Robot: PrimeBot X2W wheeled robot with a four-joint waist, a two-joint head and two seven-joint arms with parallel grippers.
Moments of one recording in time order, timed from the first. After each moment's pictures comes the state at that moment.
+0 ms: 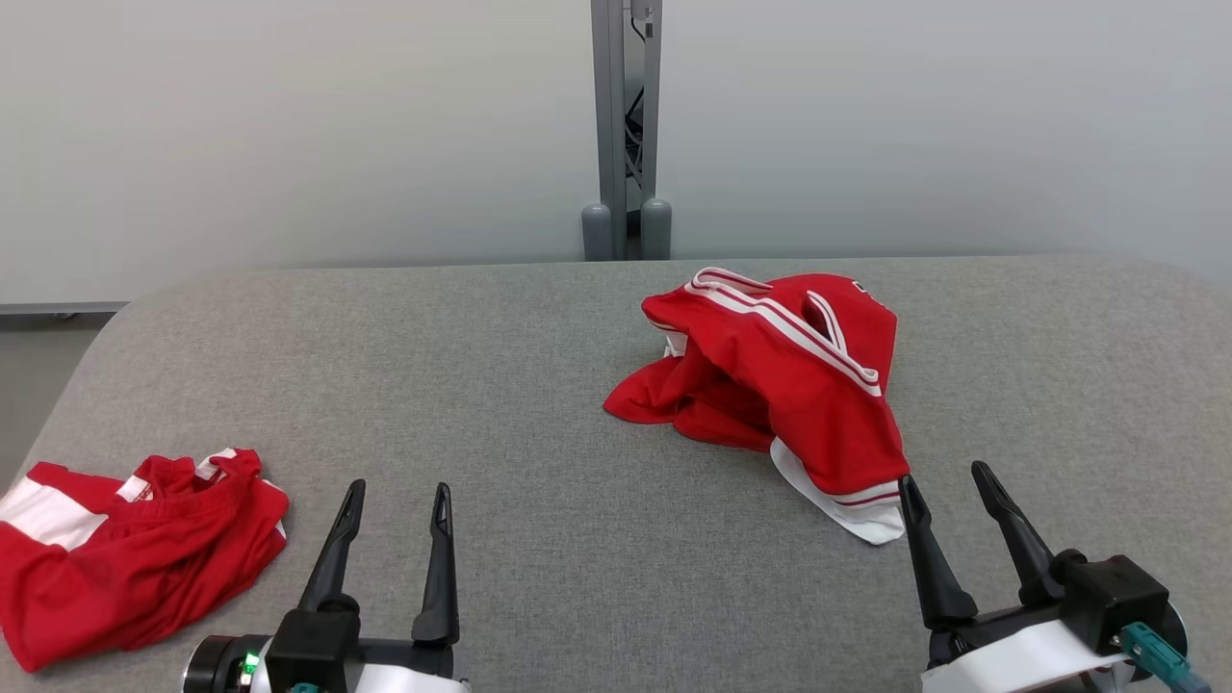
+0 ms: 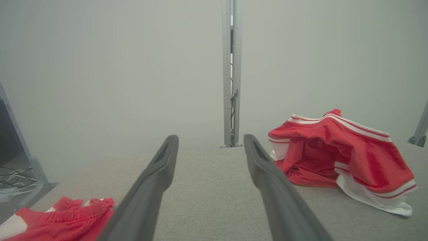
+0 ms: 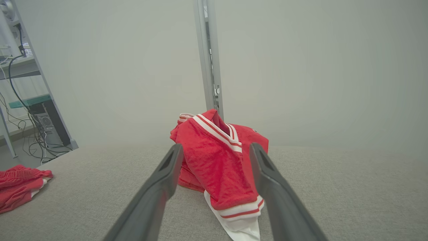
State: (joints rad) left arm 0.08 0.05 -0.20 0.04 -0.10 0.16 -0.26; right arm -0.01 -0.05 0.12 0.17 0.19 0.13 -0.26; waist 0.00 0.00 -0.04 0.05
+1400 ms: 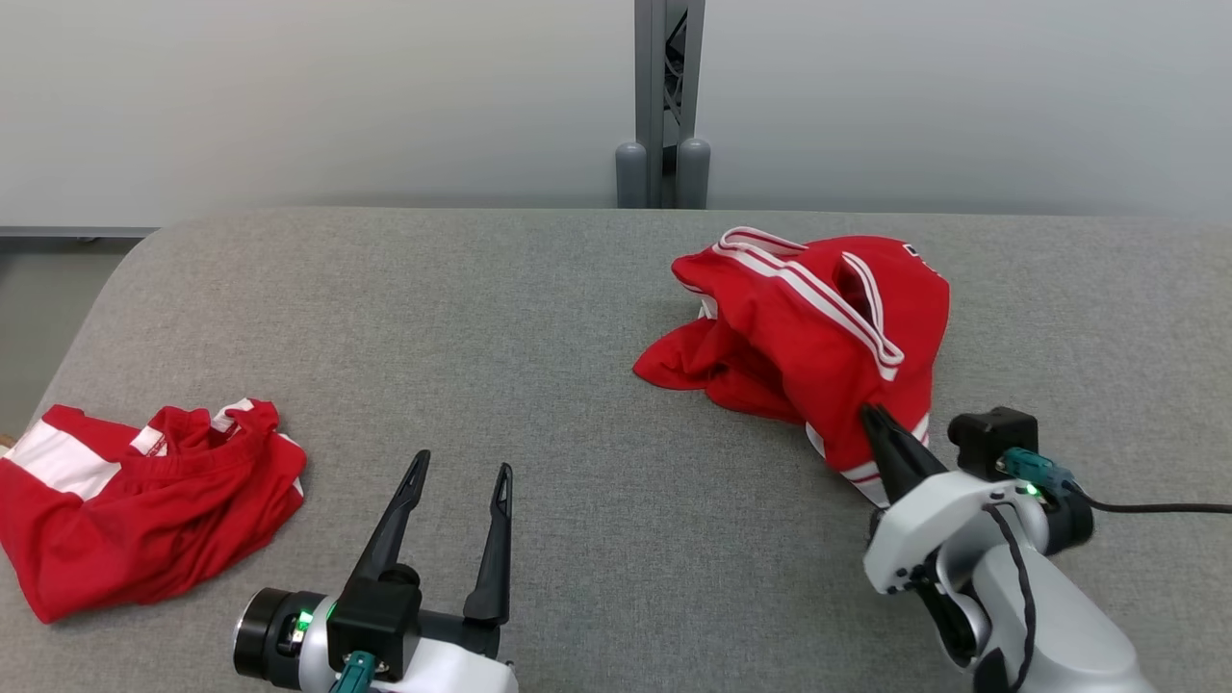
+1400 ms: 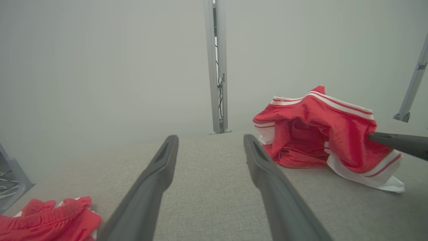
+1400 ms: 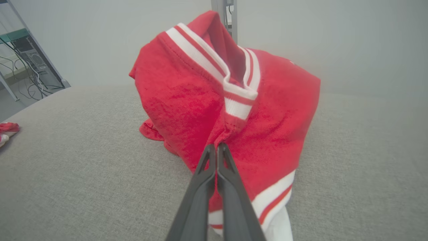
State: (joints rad) left arm 0.00 0.05 -0.29 0.09 -0.08 0.13 -0.26; right arm -0.52 -0.07 0.34 0.91 0.33 0.13 -0.26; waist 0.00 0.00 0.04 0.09
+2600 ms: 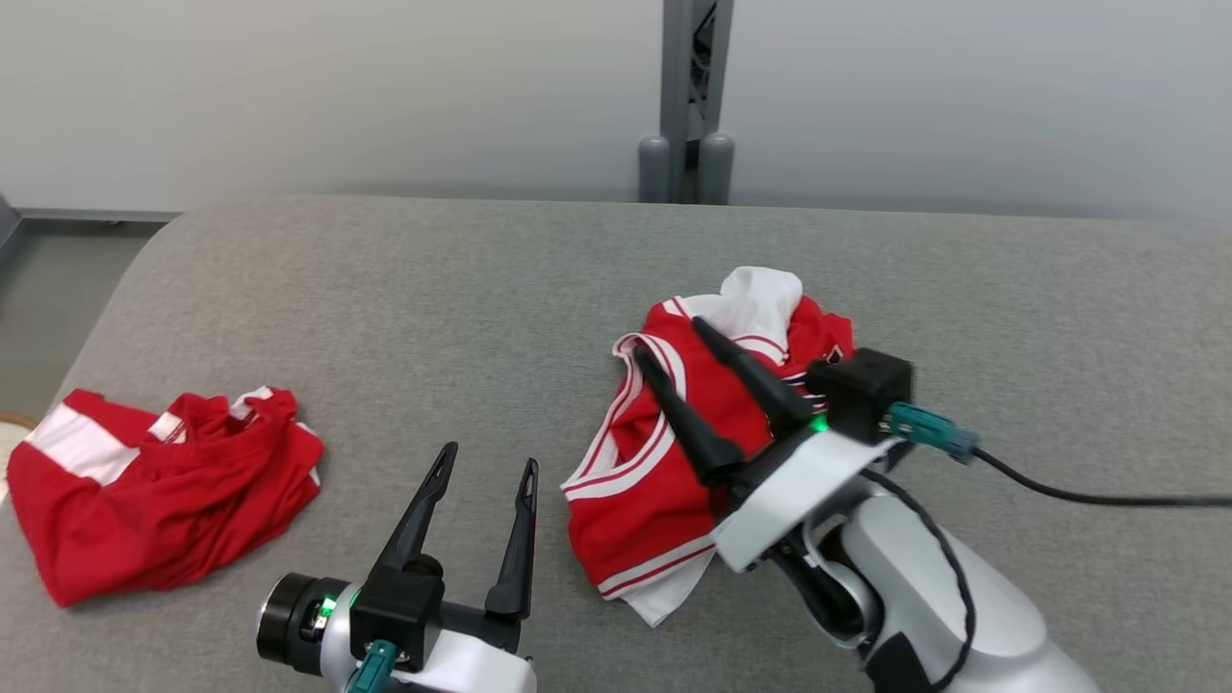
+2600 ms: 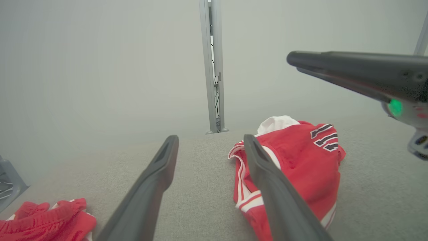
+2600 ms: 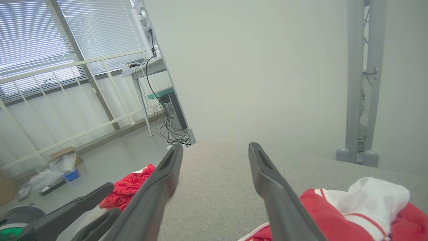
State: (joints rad) left arm -0.04 0.05 -0.33 0.12 -0.09 0.12 -0.26; right arm -0.59 -0.05 0.74 0.51 0.67 0.13 -0.26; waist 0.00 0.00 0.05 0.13
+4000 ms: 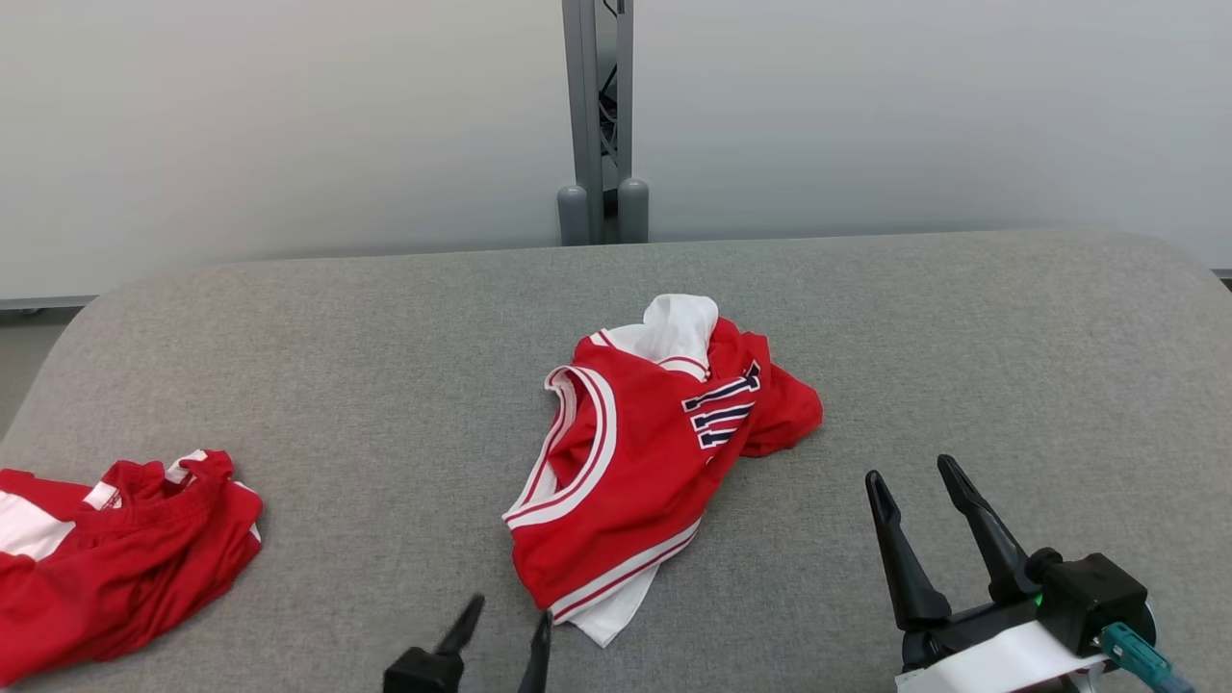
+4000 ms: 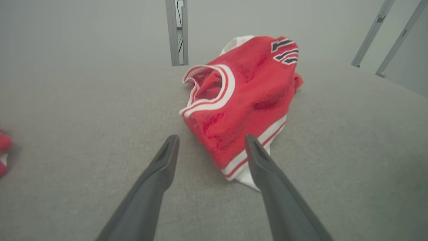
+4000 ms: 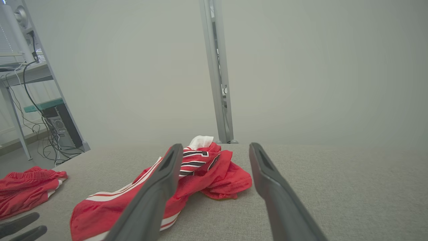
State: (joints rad) left arm 0.03 0.05 -0.38 0.37 -0.22 0.05 -0.24; right arm -0.01 -0.05 0.18 0.13 0.23 0.13 -0.26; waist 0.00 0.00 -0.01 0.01
